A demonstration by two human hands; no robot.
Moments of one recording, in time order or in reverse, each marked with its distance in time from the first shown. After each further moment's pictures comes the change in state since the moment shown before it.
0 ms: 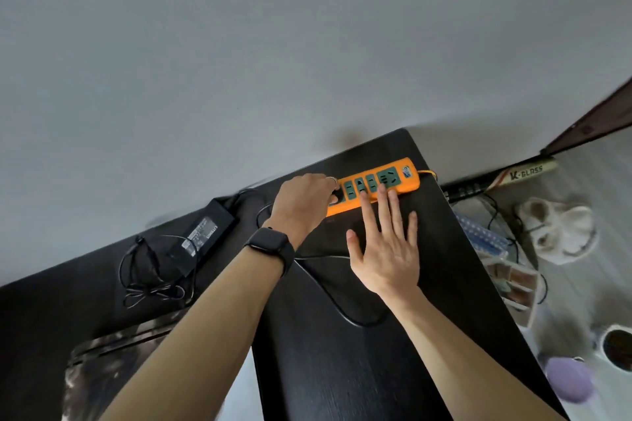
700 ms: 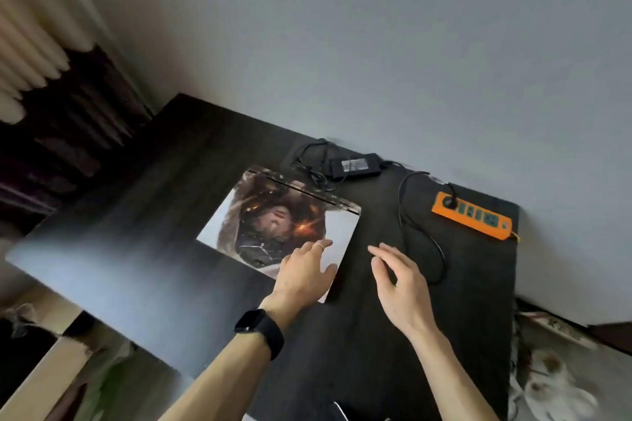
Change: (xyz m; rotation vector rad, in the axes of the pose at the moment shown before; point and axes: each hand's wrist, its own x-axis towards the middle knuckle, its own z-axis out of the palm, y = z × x) left_hand -0.388 0.045 0.023 -0.760 0.150 -0.803; right_hand -0.191 -0.100 -0.174 0.500 -0.430 -0.408
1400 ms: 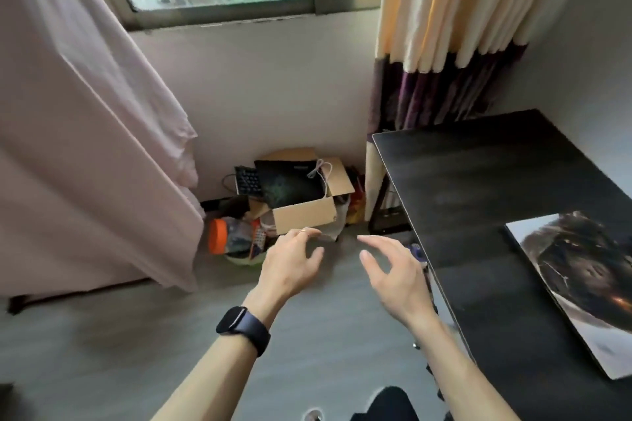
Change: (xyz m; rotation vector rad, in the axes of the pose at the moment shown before) left_hand -0.524 -0.354 -0.055 -0.306 0.693 -0.742; right_hand -0.353 -0.283 0.305 -0.015 -0.741 -0.727
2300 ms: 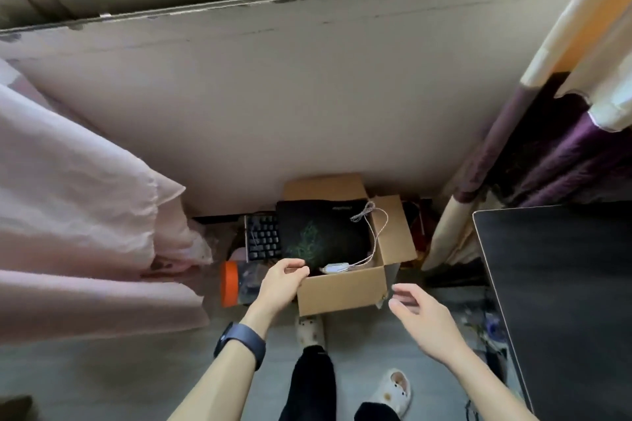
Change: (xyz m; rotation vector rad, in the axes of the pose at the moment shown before) left_hand 0.372 -0.184 0.013 -0.654 -0.114 -0.785; right_hand 0.393 0.116 0.160 -0.002 -0.565 0.499
